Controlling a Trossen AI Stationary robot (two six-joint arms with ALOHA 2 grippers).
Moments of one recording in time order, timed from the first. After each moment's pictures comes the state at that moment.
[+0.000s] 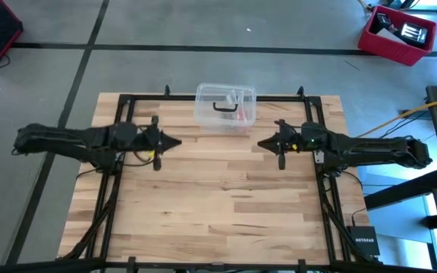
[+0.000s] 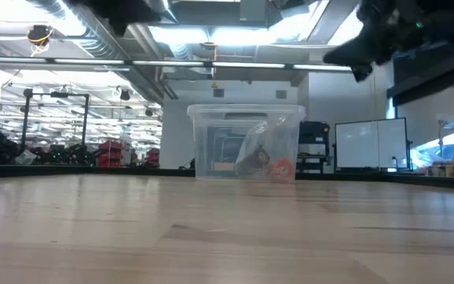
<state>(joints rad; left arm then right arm) -0.02 0.78 0.67 -0.14 -0.22 0.03 -0.17 0.76 0.42 0.11 -0.10 0.08</state>
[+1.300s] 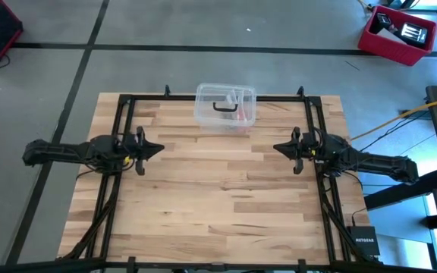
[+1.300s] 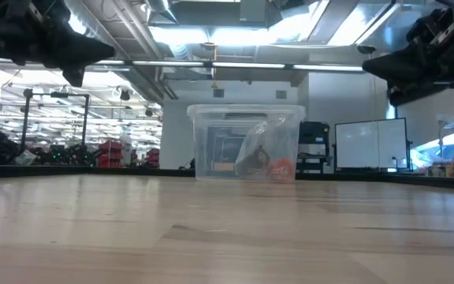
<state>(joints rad) -0.04 0.19 0.11 0.08 -0.24 -0.15 -0.17 0.15 0.04 0.16 -0.08 0.23</state>
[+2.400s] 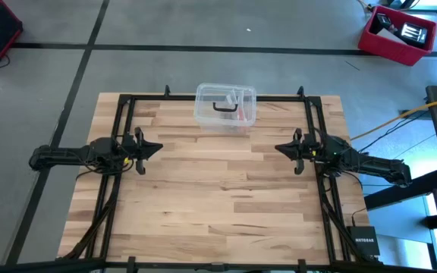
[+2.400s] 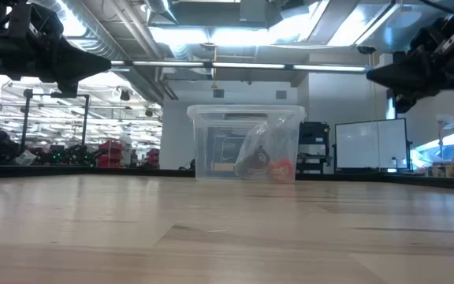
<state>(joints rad) -0.02 0.01 0.01 0.05 -0.27 -0.13 -0.17 0.02 0.01 0.03 -0.06 0.25</state>
